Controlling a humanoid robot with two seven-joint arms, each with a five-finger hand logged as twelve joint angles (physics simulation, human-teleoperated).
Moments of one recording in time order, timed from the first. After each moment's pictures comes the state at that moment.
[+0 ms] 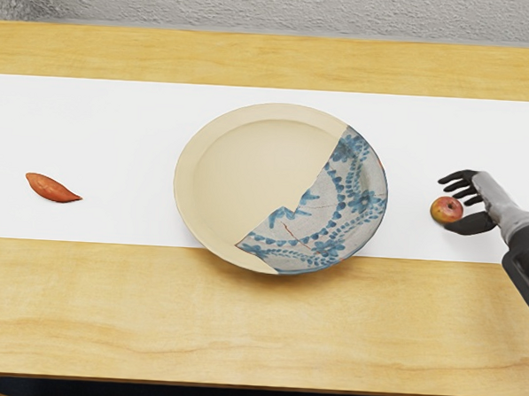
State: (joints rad) left arm -0.04 0.00 0.32 -0.14 0.08 -0.05 0.07; right arm 0.71 -0.84 0.23 1.48 -0.93 -0.54 -0.23
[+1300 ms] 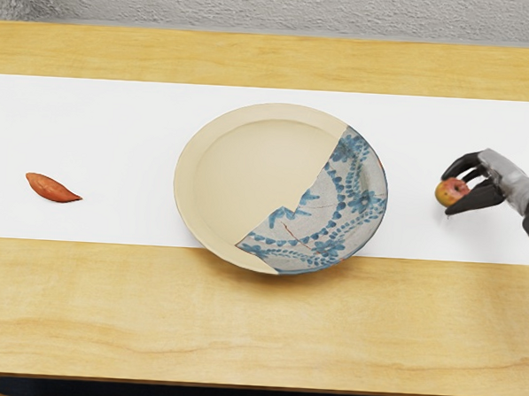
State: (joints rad) left arm -0.04 0.00 0.32 -0.14 0.08 -0.05 0.07; right arm 0.78 -0.89 0.37 1.45 -0.80 -0.24 -0.28
